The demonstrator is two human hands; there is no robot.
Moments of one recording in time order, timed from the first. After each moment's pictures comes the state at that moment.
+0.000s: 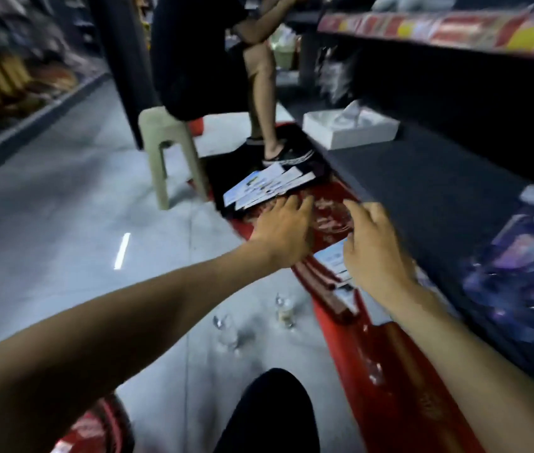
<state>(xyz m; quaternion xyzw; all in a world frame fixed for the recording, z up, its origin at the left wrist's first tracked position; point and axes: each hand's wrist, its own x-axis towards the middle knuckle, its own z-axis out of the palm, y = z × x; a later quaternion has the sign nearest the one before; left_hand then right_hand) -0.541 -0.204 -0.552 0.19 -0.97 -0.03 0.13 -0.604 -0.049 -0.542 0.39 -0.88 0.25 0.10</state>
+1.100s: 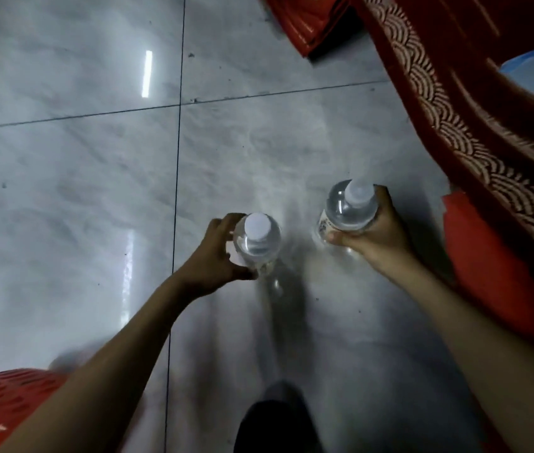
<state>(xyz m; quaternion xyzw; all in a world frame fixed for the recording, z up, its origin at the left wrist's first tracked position) -0.464 -0.368 -1.045 0.40 -0.74 -0.54 0.01 -0.710 -0.225 -1.071 0.28 -0.79 0.45 -0.31</state>
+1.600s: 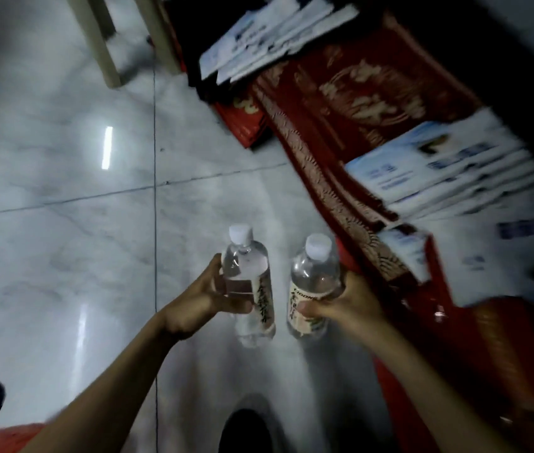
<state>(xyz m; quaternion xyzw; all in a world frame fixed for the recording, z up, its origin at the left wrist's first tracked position) -0.488 -0.318 -0.899 0.28 -0.60 -0.75 -0.01 -0.663 -0.125 -0.878 0.21 -0.75 0.48 -0.41</state>
